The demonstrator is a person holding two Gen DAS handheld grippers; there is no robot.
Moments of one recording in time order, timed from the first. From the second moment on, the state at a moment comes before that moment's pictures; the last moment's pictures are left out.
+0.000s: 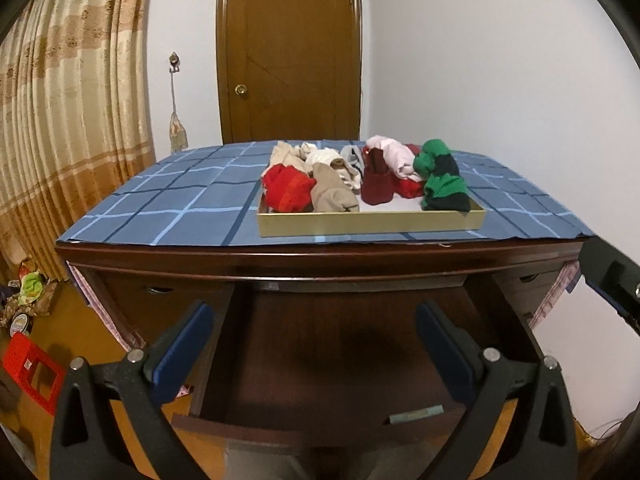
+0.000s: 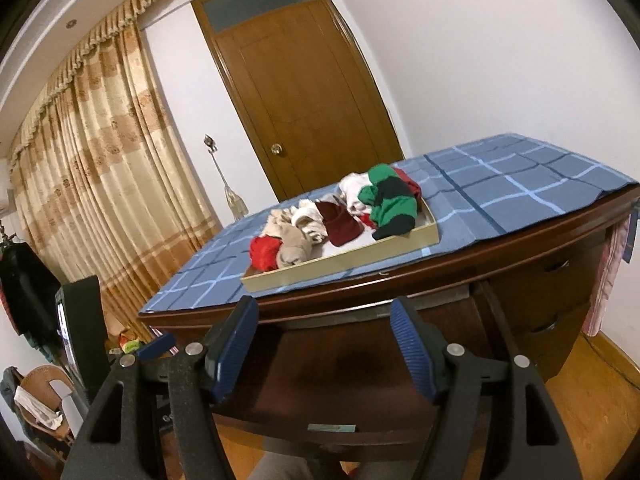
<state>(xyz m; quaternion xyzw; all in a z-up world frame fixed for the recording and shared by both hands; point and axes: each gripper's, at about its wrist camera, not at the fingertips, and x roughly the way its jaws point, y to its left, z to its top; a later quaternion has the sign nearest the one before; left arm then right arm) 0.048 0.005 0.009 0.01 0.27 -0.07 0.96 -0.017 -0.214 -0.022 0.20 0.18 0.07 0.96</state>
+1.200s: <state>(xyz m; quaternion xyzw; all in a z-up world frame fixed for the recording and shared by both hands) -0.009 0.015 0.040 0.02 0.21 -0.07 0.98 -0.078 -0.195 0.004 0.17 0.11 0.07 0.98</state>
